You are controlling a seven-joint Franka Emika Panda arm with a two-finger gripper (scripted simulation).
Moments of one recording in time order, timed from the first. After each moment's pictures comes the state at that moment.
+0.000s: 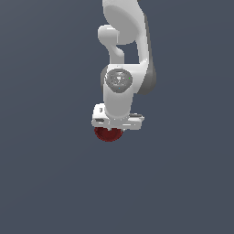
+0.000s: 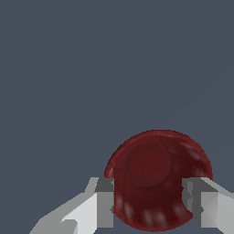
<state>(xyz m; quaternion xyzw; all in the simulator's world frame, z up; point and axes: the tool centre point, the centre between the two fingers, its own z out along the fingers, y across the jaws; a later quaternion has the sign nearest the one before) 0.008 -0.003 0.148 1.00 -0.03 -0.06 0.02</state>
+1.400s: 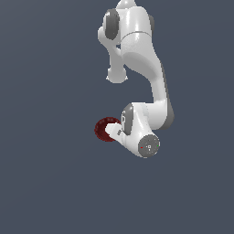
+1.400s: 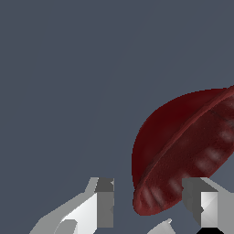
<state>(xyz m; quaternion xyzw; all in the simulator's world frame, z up) -0.013 0.026 0.064 0.92 -0.17 -0.29 0.18</state>
